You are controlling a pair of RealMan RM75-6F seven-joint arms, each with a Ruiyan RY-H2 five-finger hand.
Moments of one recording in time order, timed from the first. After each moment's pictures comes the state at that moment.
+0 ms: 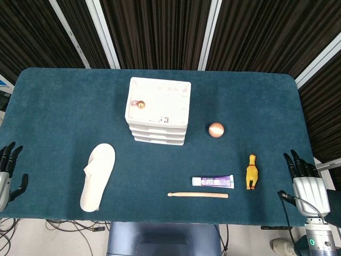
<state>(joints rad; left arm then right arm) -0.05 -1.14 -0.06 -1.62 1.52 1.57 0.07 0.06 -1.18 0.08 -1.72 -1.49 1.54 -0.37</state>
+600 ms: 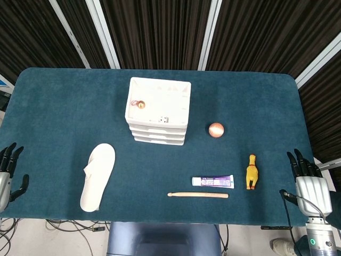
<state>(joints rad) -0.05 -1.13 -0.05 -1.64 1.51 1.56 0.07 0.06 -1.18 0.09 -1.73 -1.48 1.55 -0.36</state>
